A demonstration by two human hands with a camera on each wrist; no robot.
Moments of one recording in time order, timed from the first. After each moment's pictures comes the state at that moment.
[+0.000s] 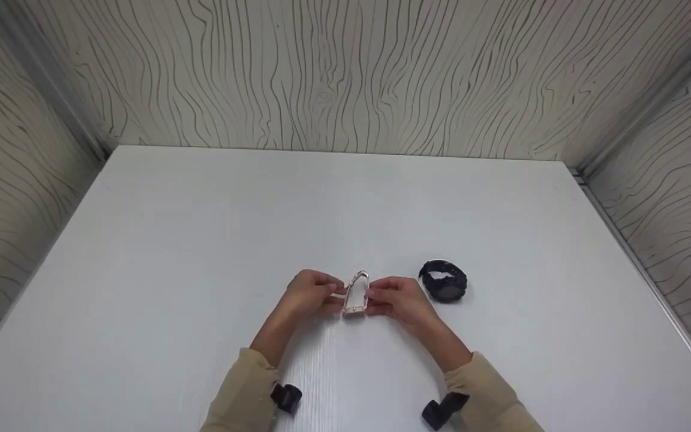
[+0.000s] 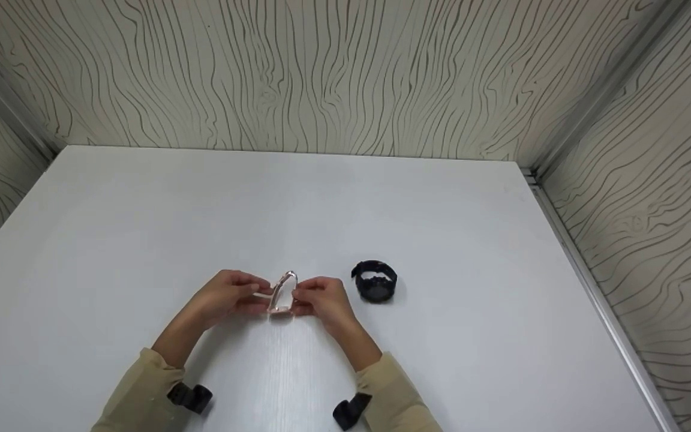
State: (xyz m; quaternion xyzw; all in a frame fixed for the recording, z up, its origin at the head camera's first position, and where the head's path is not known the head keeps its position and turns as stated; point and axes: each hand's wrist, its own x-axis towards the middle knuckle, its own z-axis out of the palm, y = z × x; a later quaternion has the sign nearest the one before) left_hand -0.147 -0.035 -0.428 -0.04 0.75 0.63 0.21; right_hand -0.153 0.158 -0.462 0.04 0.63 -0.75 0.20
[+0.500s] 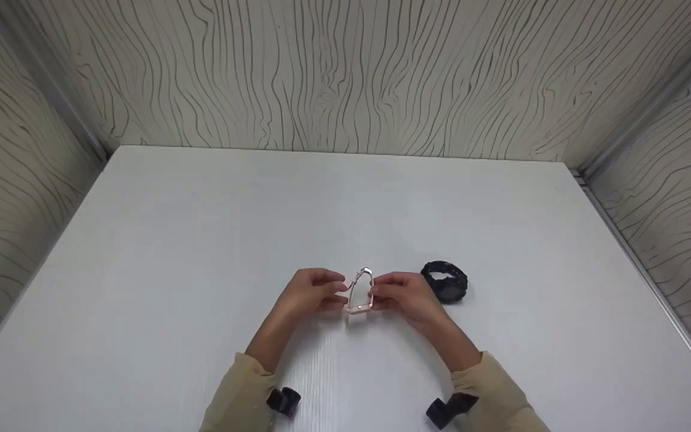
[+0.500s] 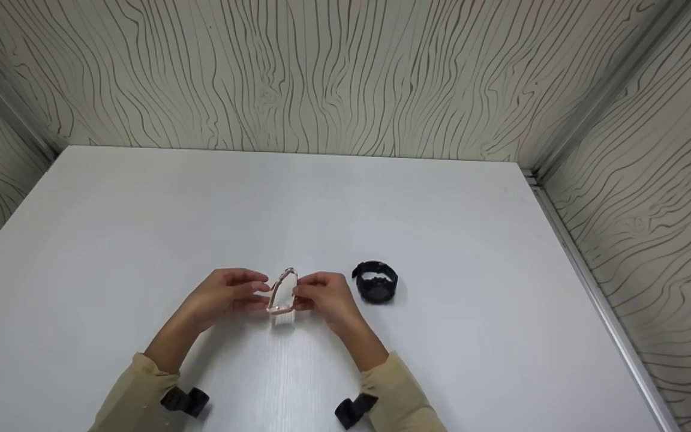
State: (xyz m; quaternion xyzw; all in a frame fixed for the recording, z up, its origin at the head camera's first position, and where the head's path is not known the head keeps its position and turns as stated) left_hand -0.141 -0.038 -0.417 -0.03 0.70 0.68 0.20; right_hand -0.150 0.162 -0.438 0.01 0.65 -0.74 0.19
